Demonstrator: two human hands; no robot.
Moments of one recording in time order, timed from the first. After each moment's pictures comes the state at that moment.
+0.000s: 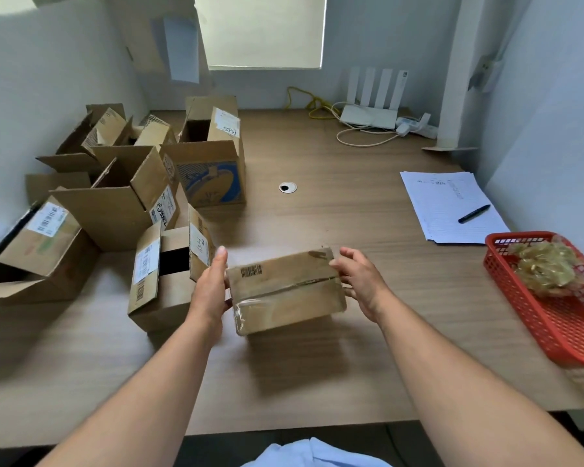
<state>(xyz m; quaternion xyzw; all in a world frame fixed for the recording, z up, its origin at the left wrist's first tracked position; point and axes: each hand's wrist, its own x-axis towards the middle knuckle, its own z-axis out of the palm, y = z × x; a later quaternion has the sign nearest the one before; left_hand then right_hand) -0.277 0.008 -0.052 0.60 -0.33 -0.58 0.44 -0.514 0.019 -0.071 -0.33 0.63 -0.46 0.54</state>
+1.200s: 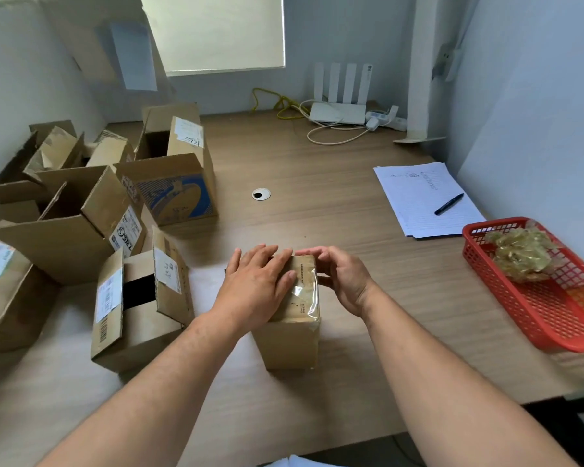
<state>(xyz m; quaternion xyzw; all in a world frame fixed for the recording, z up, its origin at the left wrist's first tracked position) -0.348 -0.011 -0.016 0.49 -0.86 -0.13 0.03 -0.517 0.008 -0.045 -0.35 0.53 -0.51 0.58</state>
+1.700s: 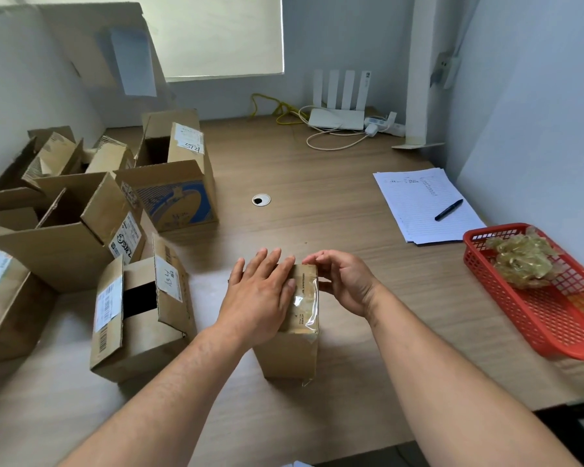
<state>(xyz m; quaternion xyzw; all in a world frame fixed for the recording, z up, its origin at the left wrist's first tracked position) -0.348 -0.006 -0.016 0.49 -0.86 -0.12 0.02 -0.522 0.000 -0.037 -0.34 0.50 -0.50 0.62</state>
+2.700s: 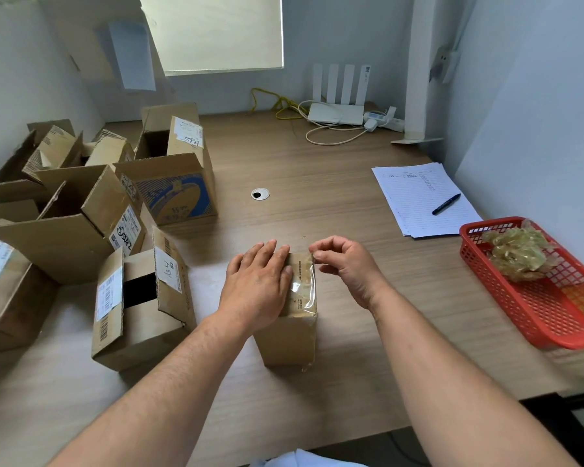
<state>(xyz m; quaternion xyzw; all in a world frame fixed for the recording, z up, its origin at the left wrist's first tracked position) -0.352 -0.006 -0.018 0.52 -0.85 -0.11 0.04 -0.525 0.009 -0.032 -0.40 0.58 -0.52 0.49</state>
